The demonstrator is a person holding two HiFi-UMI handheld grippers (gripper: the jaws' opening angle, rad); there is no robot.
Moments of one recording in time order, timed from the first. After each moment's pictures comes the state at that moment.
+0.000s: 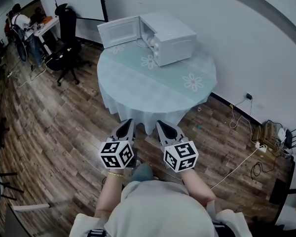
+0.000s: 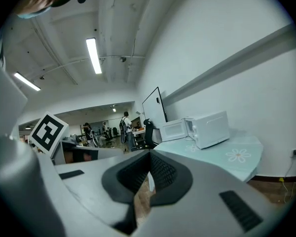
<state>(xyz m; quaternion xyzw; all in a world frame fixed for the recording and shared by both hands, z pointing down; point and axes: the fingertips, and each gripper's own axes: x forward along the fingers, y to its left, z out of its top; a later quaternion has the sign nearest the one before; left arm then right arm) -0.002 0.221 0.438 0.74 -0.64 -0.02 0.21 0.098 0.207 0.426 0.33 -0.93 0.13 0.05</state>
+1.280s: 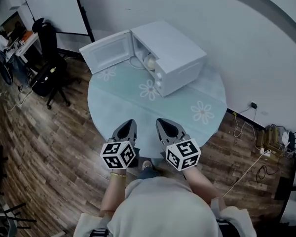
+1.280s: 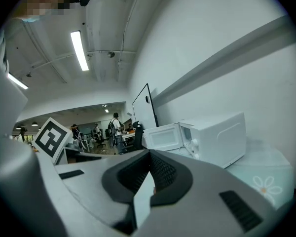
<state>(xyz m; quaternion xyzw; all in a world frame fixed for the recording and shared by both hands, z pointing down) -0.121 -0.072 0.449 0.76 -0.61 -0.02 0.23 -0.022 -0.078 0.419 0.36 -0.92 0.14 0.04</state>
